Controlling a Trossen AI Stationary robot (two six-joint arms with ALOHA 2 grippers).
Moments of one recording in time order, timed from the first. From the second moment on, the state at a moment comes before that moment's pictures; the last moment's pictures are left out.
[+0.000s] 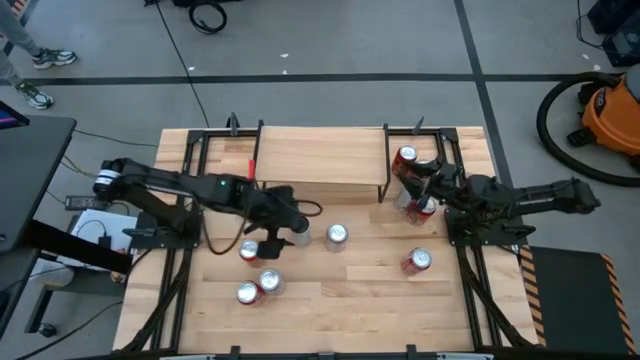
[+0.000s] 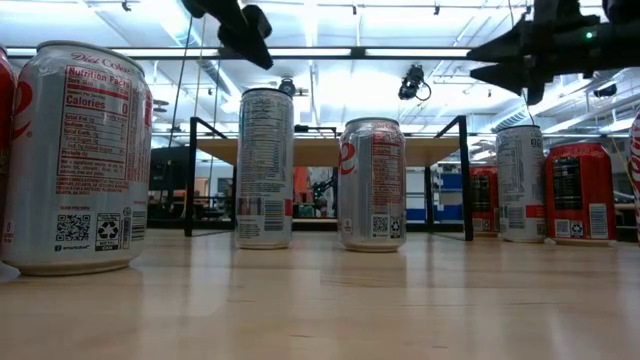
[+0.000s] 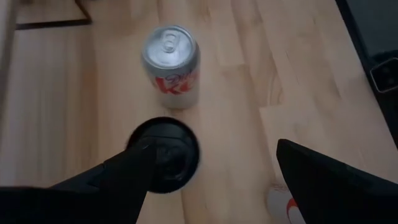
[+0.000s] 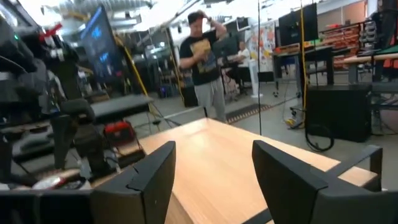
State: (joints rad) left arm -0.14 1.42 1.25 -0.72 0.03 0.01; right arm 0.04 0.42 0.18 0.39 0.55 0.12
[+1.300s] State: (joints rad) left arm -0.10 1.43 1.12 -0.84 -0.28 -0.03; right arm 0.24 1.55 0.91 0.27 0.44 -0.08
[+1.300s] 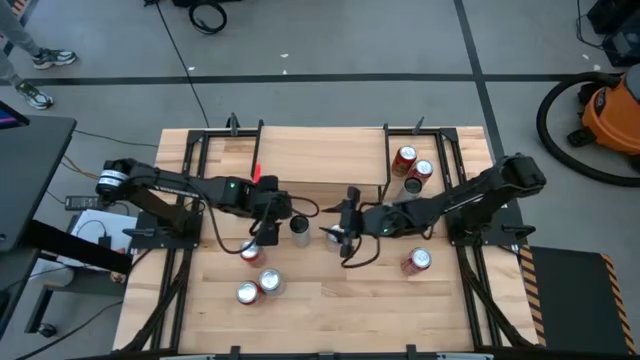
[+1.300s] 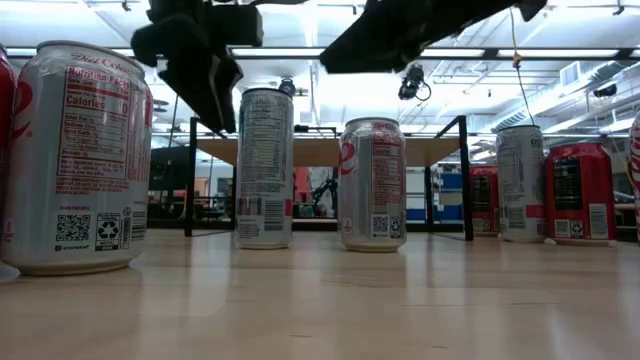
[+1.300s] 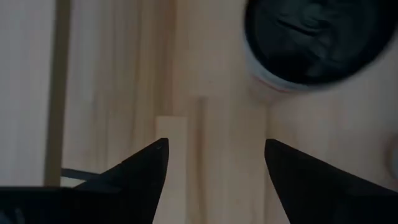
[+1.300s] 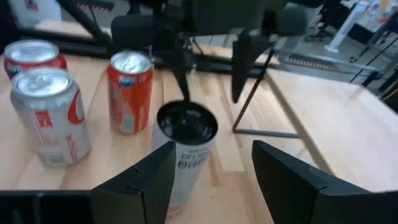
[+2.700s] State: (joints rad) left arm -0.15 1.43 1.11 -0.79 -0.41 -0.21; right arm 0.15 1.77 1.10 0.09 0.34 0.01
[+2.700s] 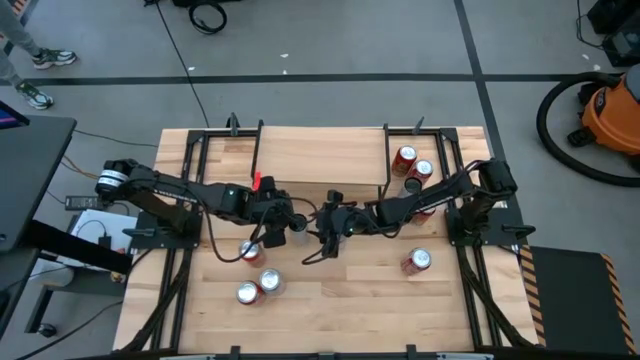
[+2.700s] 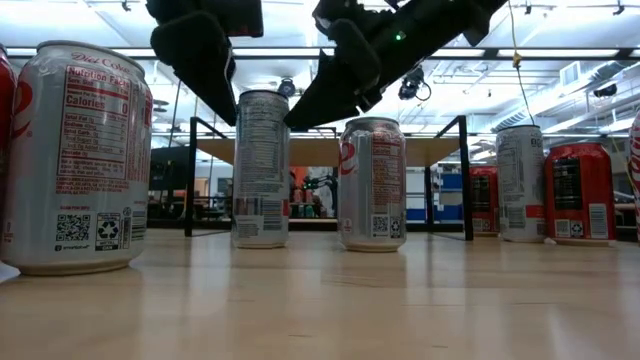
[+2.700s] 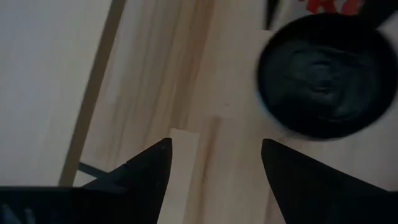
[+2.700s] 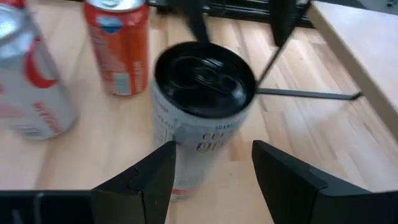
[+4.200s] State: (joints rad) left arm -0.22 1.43 1.11 -0.81 -0.48 -0.32; right arm 0.12 1.75 1.10 0.12 0.33 -0.04
